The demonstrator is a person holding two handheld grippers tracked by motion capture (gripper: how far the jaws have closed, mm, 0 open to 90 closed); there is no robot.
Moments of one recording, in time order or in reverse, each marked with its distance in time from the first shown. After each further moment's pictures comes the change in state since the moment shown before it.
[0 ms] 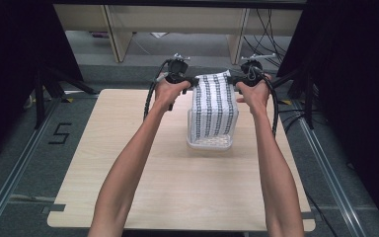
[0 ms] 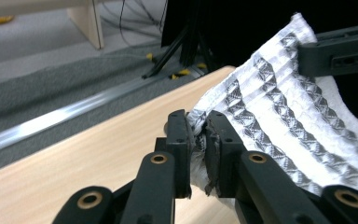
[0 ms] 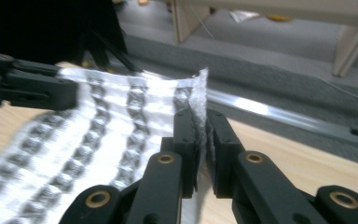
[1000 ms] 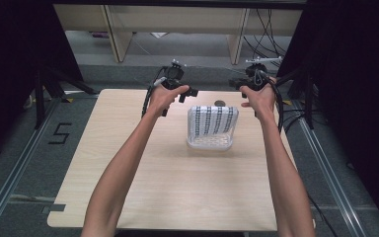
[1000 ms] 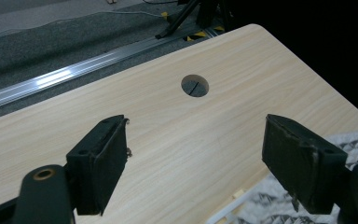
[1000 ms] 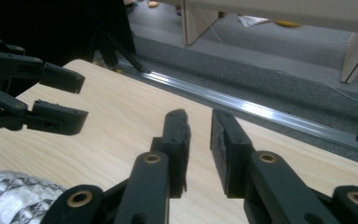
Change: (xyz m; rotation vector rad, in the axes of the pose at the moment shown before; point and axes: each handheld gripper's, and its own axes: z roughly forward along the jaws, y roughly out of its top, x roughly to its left) left arm 0.008 -0.013 -0.008 0.145 0.044 -0.043; right arm 0.002 -0.008 -0.023 -0.028 0.050 -0.045
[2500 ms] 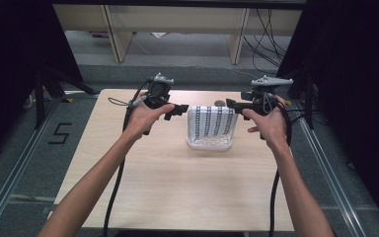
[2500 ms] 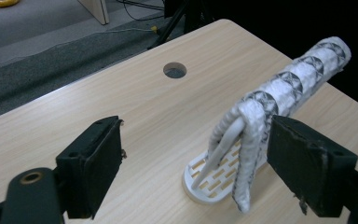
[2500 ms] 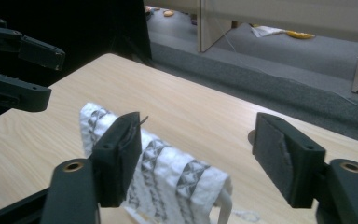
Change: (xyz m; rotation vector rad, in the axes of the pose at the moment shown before) left arm -0.028 -0.054 -0.080 -0.068 -0.015 0.120; right arm 0.041 -0.043 -0.056 -0.048 0.046 -0.030
